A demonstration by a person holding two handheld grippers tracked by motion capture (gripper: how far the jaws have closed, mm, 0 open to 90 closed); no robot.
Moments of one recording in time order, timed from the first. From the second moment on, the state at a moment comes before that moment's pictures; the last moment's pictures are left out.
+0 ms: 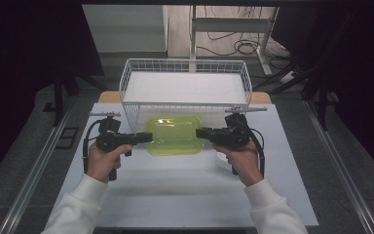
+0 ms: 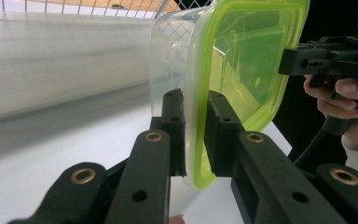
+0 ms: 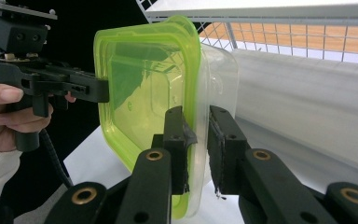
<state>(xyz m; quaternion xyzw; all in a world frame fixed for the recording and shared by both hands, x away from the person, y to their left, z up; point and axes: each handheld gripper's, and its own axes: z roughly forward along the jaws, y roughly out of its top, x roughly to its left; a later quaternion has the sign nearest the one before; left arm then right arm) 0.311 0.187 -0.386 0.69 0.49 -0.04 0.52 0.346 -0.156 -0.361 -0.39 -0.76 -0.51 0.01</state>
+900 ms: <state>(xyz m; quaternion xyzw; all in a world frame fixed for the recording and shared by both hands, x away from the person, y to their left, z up) 0.335 0.184 -0.354 0.69 0.48 -0.02 0.54 0.366 -0.161 -0.332 -0.38 -0.76 -0.53 -0.01</state>
